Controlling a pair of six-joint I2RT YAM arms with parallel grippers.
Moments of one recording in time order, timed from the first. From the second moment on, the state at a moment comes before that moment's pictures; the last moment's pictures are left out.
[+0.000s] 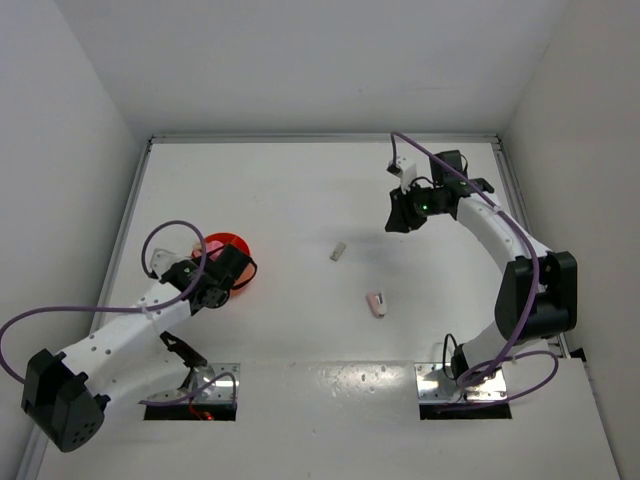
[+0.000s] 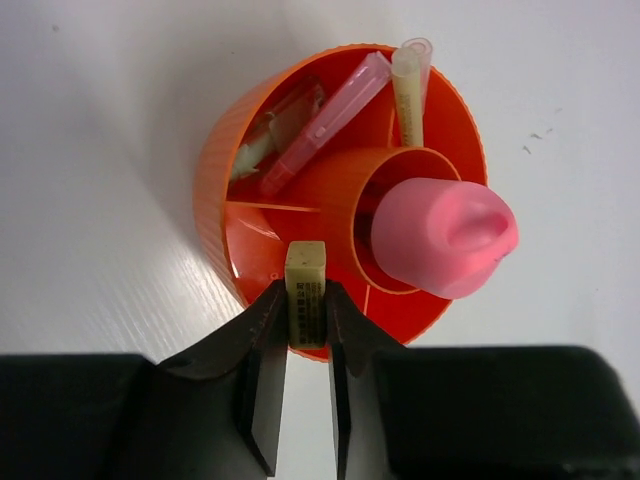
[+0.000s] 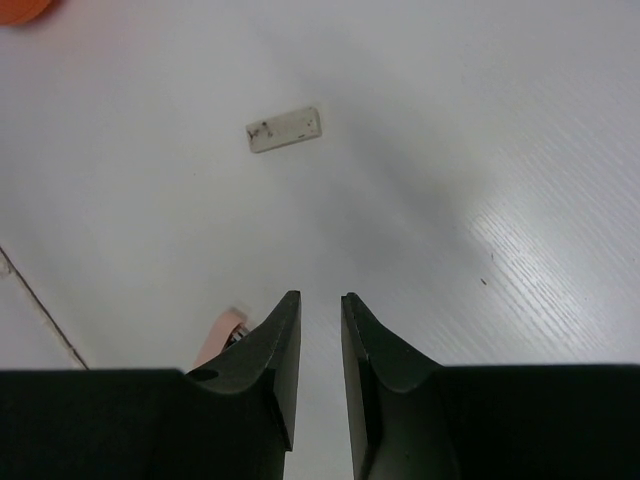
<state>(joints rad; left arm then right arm) -0.61 0.96 0.71 -0.98 -0.78 -1.89 0.15 1.58 1.17 -0.60 -0.62 -0.37</state>
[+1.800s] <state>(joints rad) -0.88 1.14 1.13 -0.35 -0.44 -0.45 0.41 1.44 0.92 -0.69 -0.41 -0.37</state>
